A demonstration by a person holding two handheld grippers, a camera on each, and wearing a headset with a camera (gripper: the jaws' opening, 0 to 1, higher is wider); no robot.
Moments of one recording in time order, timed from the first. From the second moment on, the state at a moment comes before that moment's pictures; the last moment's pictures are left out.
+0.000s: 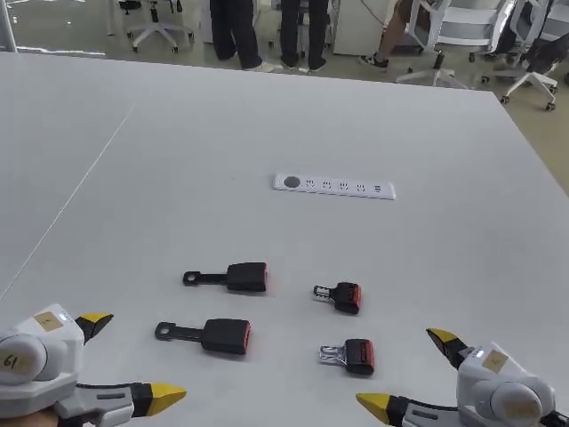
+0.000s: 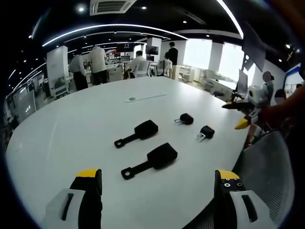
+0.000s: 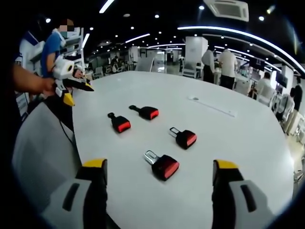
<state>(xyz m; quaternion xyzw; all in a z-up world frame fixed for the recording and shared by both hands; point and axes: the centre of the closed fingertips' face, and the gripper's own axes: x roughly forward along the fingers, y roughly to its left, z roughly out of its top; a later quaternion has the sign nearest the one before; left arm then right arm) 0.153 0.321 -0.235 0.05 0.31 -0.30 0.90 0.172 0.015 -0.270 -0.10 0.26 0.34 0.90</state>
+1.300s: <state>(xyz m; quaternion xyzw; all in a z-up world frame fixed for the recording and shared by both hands) 0.206 0.303 -0.294 0.12 0.34 -0.40 0.84 0.209 0.037 -0.310 -0.15 0.32 0.45 0.82</state>
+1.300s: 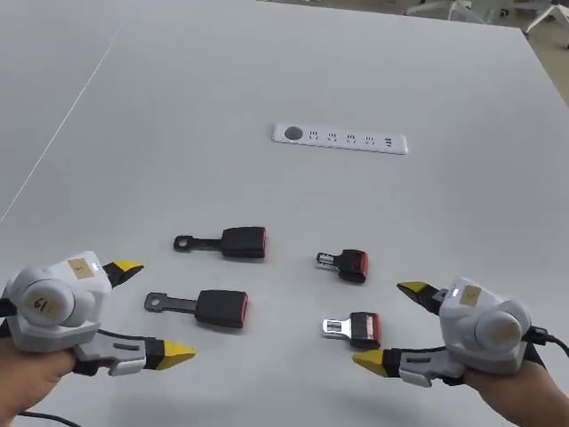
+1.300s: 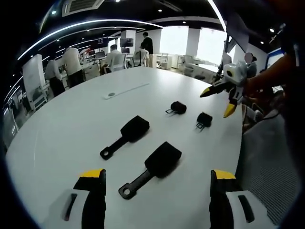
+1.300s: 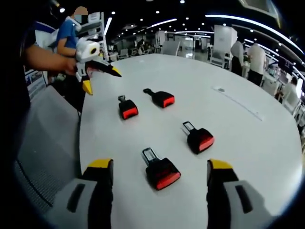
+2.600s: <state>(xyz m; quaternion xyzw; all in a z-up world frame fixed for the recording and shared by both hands) 0.223 0.261 -0.352 0.29 0.37 -0.57 0.68 0.212 0.039 -0.361 -0.20 0.38 0.55 0.72</state>
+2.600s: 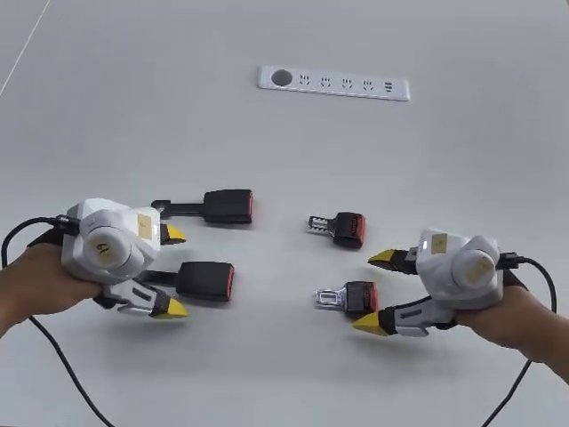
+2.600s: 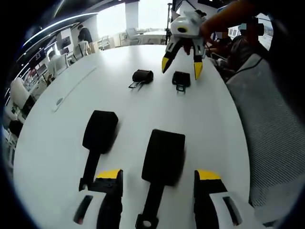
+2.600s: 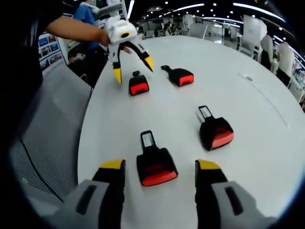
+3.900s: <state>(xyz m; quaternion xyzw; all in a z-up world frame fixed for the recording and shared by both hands) 0.222 0.258 -0.363 0.34 0.36 -0.60 0.62 0.208 0.039 -0.373 -0.29 0.44 0.55 0.65</state>
